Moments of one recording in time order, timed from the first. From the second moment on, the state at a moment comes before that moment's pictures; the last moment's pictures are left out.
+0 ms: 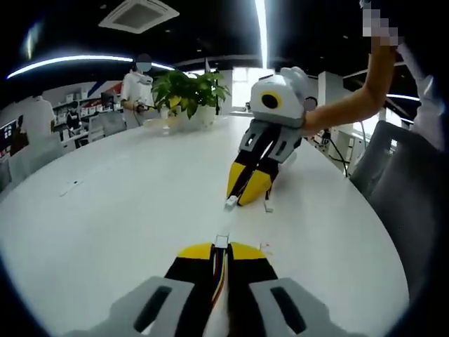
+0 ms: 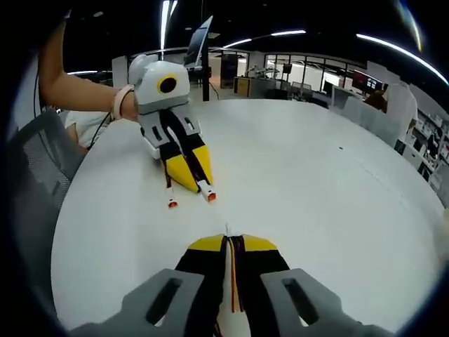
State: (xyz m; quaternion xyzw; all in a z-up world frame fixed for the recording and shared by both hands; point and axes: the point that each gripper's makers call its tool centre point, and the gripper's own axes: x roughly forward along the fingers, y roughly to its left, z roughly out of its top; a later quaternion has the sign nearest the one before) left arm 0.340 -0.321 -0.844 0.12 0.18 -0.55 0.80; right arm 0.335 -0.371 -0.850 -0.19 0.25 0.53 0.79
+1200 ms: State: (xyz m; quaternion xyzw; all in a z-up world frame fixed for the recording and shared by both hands) left arm 0.325 -0.332 -0.829 0.11 0.17 -0.58 0.79; right arm 0.321 -0.346 -0.829 -0.17 0.22 0.57 0.77
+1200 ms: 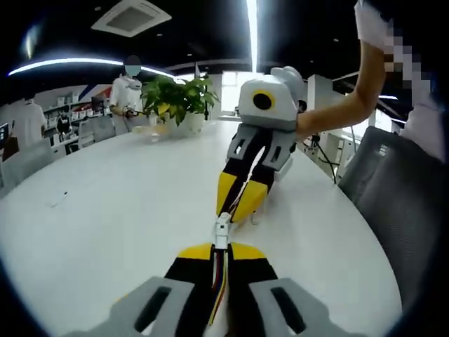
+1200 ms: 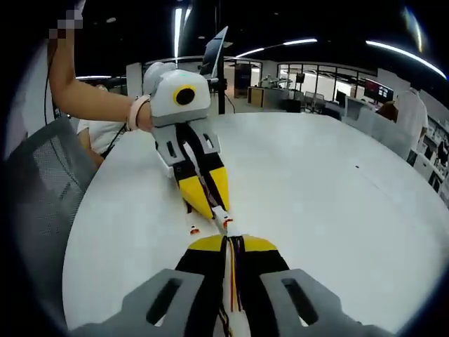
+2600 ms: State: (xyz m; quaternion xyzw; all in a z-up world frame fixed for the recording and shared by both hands) left arm 0.317 -0.330 -0.807 0.05 0.14 -0.64 0.75; right arm 0.306 -0.341 -0.816 -0.08 0.20 0.66 0.72
